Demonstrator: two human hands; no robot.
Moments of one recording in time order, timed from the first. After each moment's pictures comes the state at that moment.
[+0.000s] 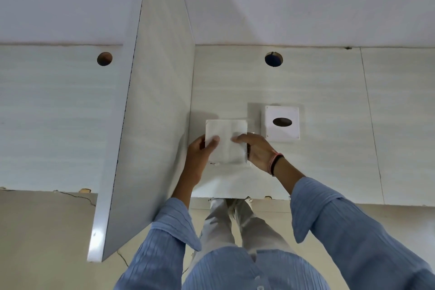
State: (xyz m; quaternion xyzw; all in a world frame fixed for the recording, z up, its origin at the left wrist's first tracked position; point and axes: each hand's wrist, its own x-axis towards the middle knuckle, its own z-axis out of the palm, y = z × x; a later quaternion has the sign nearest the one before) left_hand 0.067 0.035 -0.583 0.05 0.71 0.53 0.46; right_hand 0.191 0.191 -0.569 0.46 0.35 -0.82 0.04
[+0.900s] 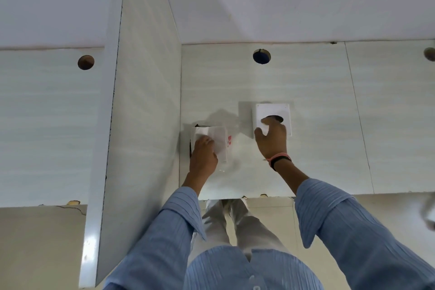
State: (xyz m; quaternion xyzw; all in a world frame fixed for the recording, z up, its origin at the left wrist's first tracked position) left_hand 0.077 0.059 -0.623 0.40 0.87 0.12 0.28; right_hand 0.215 0.216 -0.572 0.58 0.72 -0.39 -0.08
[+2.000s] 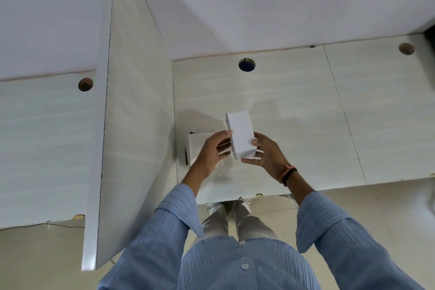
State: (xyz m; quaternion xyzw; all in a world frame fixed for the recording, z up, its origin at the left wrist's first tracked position) left_hand 0.100 0.103 -0.545 0.06 0.59 0.51 0.62; right_hand 0.269 0.202 -0.545 0.48 0.34 -0.81 -0.10
